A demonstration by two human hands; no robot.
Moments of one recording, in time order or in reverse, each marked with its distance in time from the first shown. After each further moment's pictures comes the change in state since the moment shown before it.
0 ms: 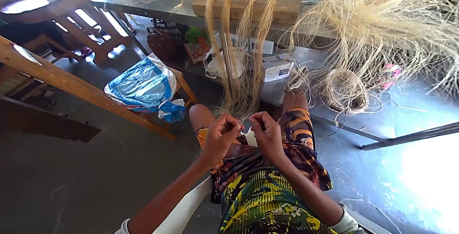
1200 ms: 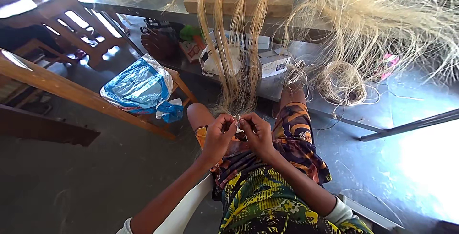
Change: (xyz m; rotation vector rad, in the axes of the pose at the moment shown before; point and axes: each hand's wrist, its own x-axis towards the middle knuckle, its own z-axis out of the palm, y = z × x) left_hand 0.000 -0.003 0.005 0.193 0.062 -0.157; right_hand -0.004 0.024 0.018 0.126 -0.019 -0.210
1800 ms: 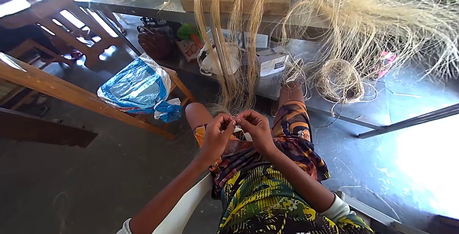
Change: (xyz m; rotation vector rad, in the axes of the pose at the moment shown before) left_hand 0.002 -0.008 -0.002 0.038 -0.036 0.015; right_hand 0.008 -0.006 -0.001 0.479 0.063 0.418
